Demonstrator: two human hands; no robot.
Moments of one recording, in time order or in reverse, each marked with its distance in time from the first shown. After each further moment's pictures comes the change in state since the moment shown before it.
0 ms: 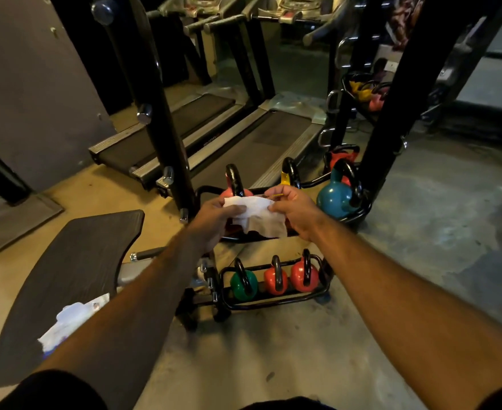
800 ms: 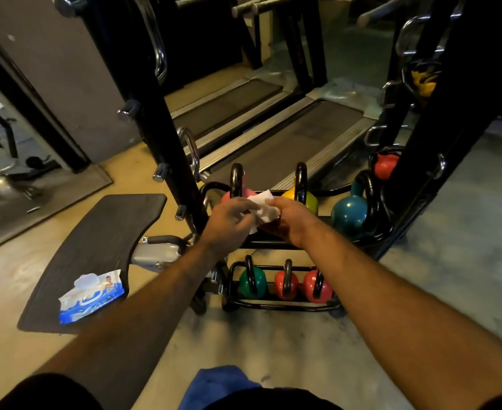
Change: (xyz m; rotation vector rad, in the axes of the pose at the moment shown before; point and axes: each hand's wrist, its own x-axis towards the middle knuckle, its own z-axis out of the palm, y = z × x) left_hand 0.042 -0.019 0.072 0.801 0.376 0.422; right_hand 0.080 0.020 -0.042 0.330 -0.142 0.370
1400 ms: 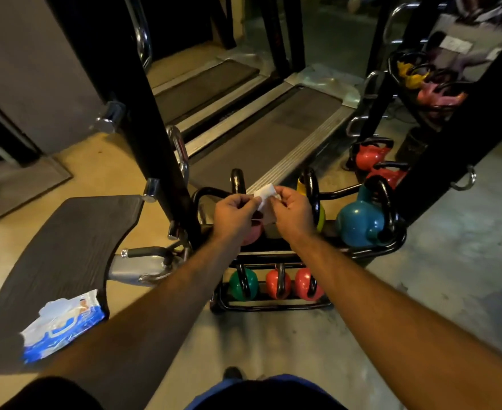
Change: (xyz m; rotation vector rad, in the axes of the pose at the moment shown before) left_hand 0.079 -0.036 0.005 -0.592 0.129 -0.502; right_hand 0.066 0.001 0.037 -0.519 0.360 -0.557
